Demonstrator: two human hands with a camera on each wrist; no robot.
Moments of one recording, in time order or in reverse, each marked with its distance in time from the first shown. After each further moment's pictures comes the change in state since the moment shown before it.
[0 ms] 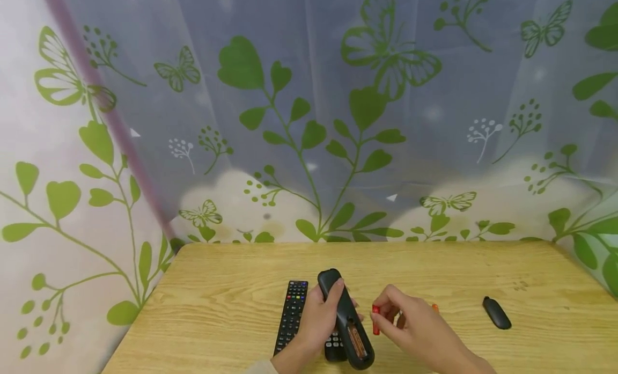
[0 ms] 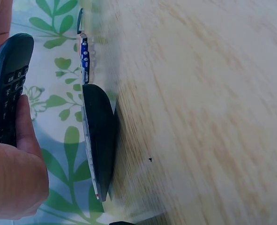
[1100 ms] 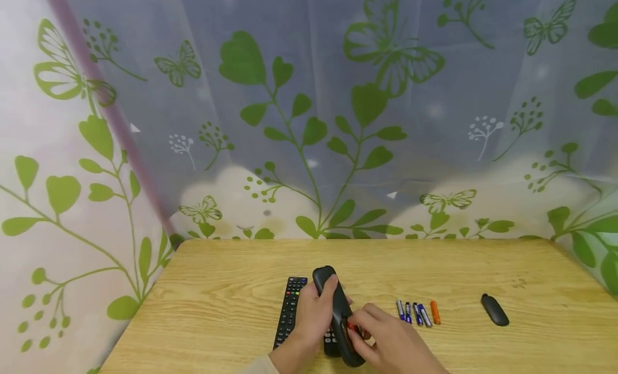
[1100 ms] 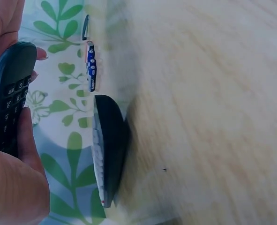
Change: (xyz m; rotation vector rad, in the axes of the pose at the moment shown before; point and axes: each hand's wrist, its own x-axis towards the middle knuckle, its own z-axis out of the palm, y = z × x) left_hand -0.006 0.006 0.000 0.116 0.161 0.029; right_hand -0.001 -0.009 0.050 -0.277 0.109 -0.206
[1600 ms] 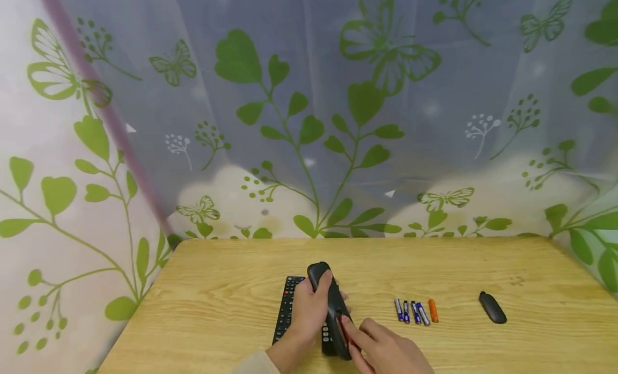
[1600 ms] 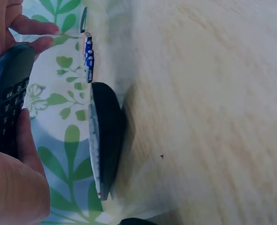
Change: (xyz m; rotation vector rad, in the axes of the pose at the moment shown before) left_hand 0.004 0.003 -0.002 -0.094 -0.024 -0.002; right_hand -0.016 -0.012 0.008 -0.253 -0.054 0.069
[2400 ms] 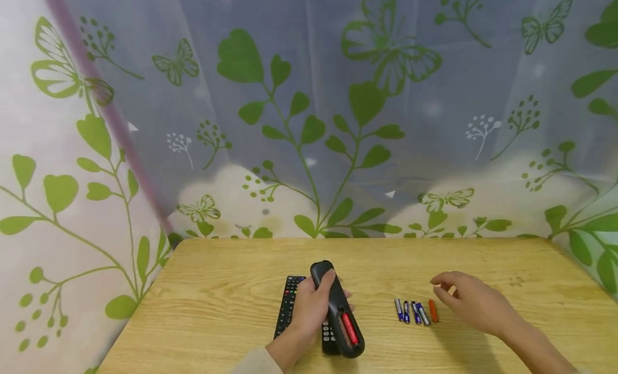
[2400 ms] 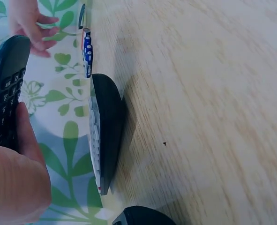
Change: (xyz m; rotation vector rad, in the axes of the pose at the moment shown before) left_hand 0.005 -0.003 0.001 -0.039 -0.017 -0.072; right_hand -0.002 0.142 -0.076 0.202 -0.320 0.466
